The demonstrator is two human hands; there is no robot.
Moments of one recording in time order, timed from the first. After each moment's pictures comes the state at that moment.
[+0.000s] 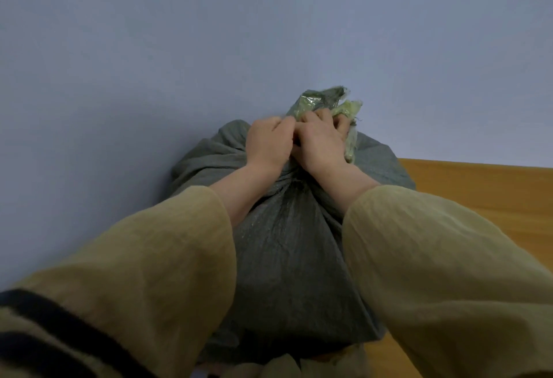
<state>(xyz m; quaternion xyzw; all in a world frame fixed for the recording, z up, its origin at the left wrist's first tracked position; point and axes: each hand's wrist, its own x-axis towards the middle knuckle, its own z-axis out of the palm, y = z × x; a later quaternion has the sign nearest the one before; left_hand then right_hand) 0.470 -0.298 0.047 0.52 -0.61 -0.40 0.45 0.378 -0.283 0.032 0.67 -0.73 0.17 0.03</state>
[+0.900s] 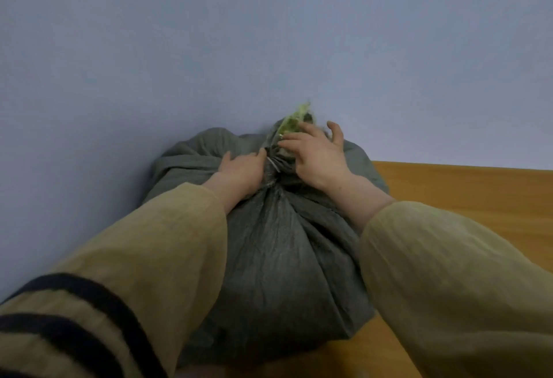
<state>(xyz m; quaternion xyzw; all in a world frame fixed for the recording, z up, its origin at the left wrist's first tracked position) 0.479 -0.316 0.008 0.51 -0.85 -0.04 -0.12 0.335 -0.250 0.030 0.72 -0.68 0.16 0.00</state>
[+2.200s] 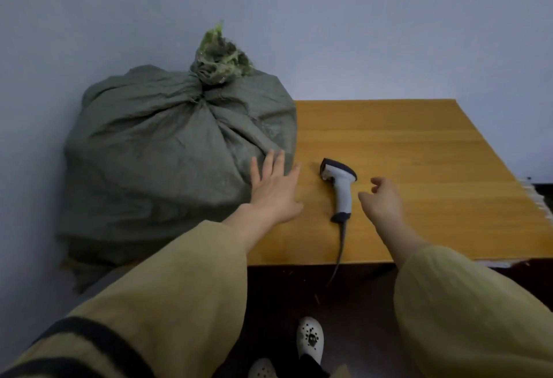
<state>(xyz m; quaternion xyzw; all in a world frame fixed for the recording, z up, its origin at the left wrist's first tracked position) 0.393 -0.018 -0.046 0.42 -0.90 -0.09 -0.07 0.217 0.074 -0.076 0.22 -0.90 0.30 -0.24</state>
